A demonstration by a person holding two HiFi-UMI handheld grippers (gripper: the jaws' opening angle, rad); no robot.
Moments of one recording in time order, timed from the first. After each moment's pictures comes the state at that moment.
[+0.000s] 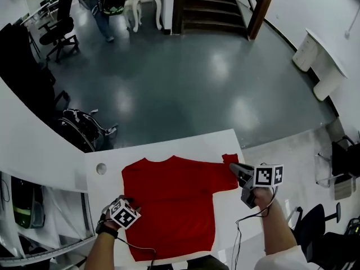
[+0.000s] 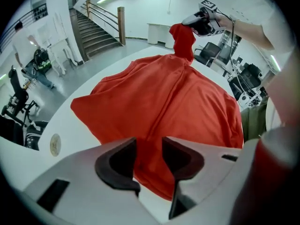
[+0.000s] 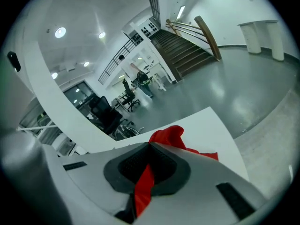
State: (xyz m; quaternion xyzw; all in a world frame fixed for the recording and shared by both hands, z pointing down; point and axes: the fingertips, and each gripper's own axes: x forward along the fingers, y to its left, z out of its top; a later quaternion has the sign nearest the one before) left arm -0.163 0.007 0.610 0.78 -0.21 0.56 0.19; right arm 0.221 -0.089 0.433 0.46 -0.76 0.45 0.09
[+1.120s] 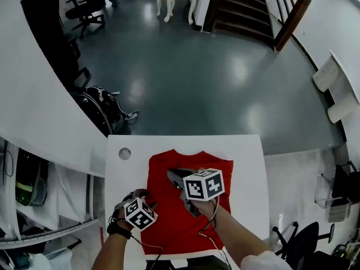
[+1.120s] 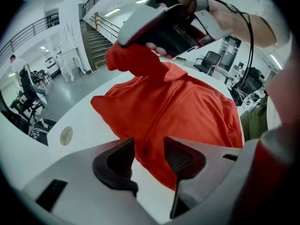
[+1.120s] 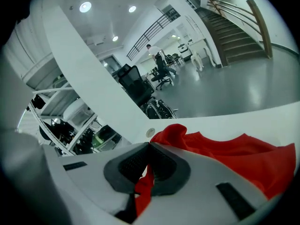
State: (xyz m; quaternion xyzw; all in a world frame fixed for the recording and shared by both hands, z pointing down) left arm -0.189 0.015 0.584 0.81 -0.25 0.50 0.16; right arm -0.138 -0.089 0.463 0.29 -0.84 0.40 0.19
